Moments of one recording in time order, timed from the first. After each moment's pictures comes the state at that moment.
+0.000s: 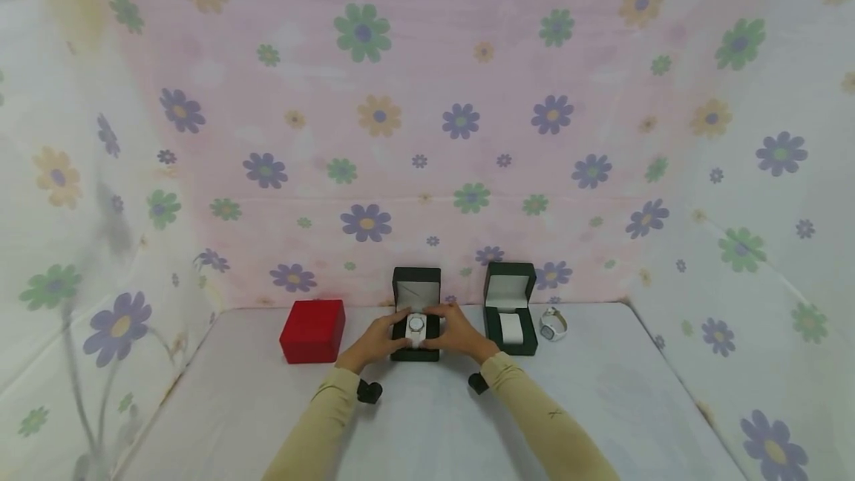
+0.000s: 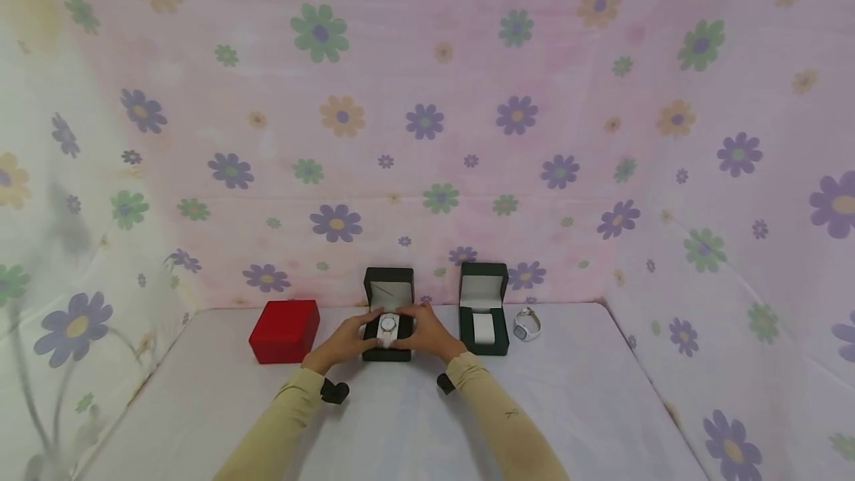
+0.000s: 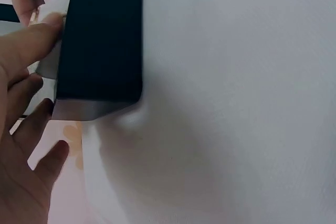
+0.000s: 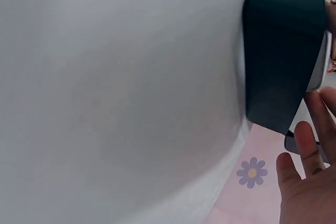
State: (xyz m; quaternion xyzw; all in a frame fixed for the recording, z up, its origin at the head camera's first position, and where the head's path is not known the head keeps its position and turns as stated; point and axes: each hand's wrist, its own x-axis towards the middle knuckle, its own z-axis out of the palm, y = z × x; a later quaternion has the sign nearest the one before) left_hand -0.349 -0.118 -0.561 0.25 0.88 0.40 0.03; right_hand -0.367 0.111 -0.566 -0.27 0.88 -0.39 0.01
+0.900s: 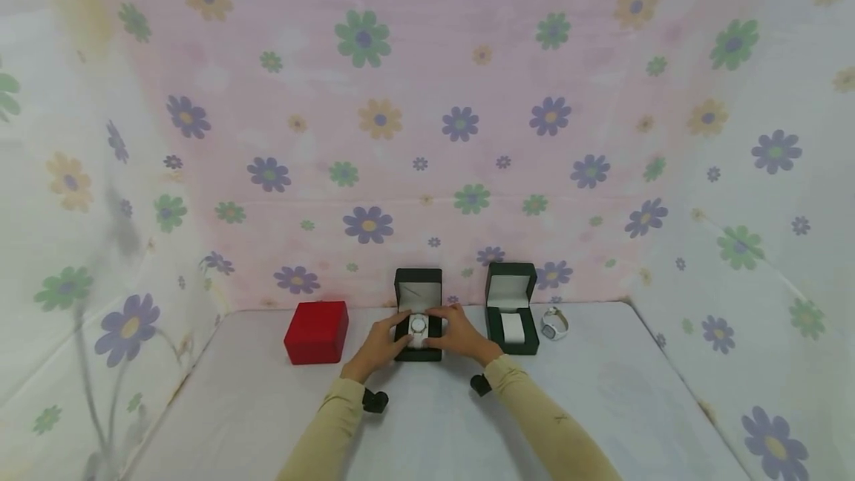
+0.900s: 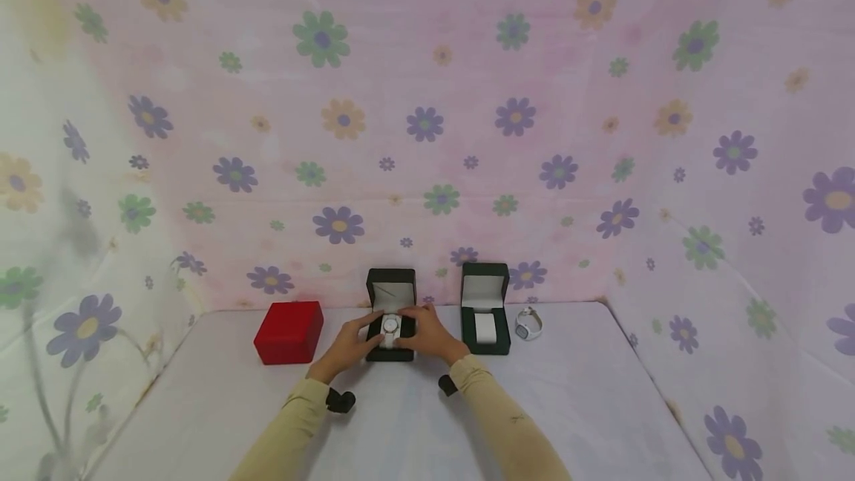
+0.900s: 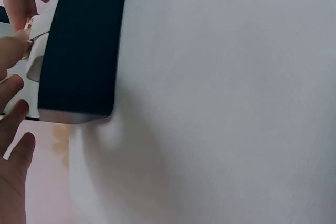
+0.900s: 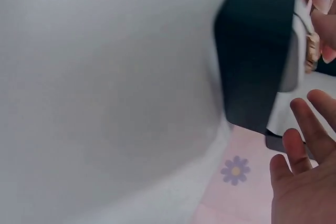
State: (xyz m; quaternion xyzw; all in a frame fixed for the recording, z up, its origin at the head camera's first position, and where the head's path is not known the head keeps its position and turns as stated) left_hand -0.339 -0.116 -0.568 0.24 0.87 0.43 -0.05; right_hand -0.358 0.110 -0.560 -0.29 0.88 -0.38 -0.02
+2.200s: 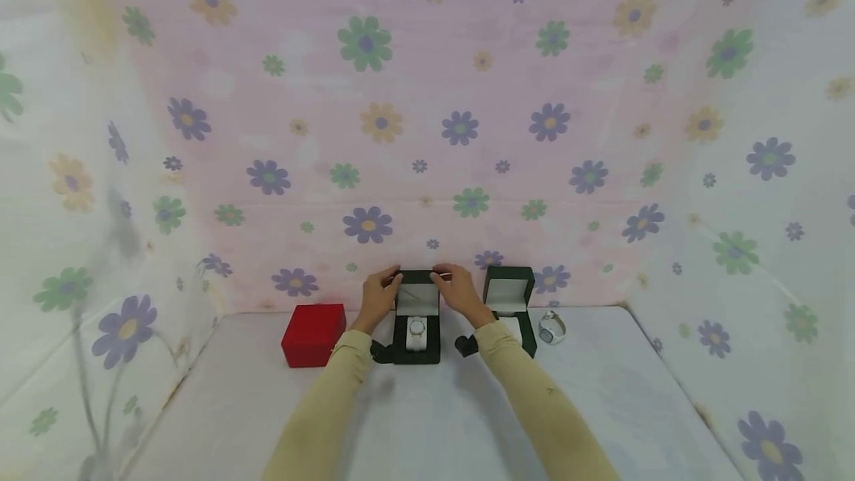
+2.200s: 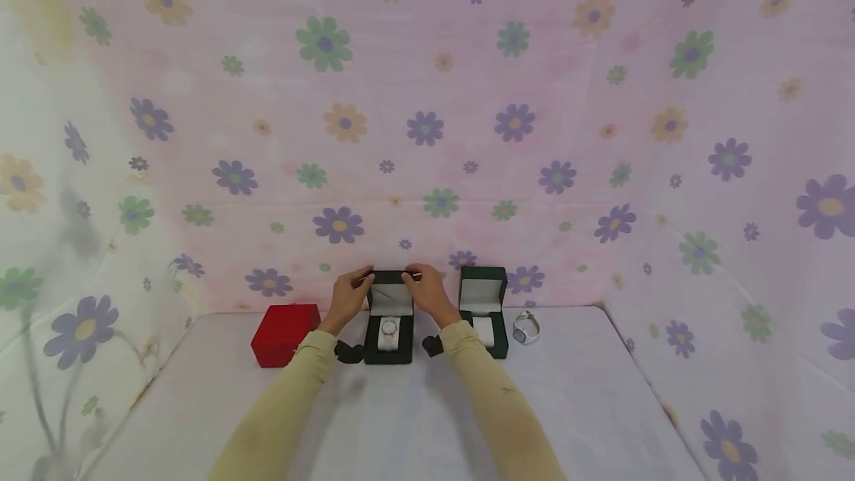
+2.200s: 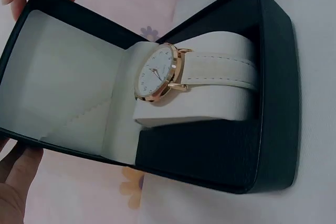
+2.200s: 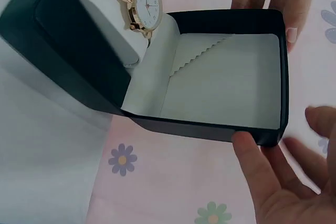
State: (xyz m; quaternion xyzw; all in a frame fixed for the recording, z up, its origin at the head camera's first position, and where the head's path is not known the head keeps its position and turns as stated) left_hand -0.393 -0.102 -0.509 0.16 0.79 0.57 -0.16; right_hand -0.389 0.104 -0.486 -0.19 0.85 -0.48 -0.12
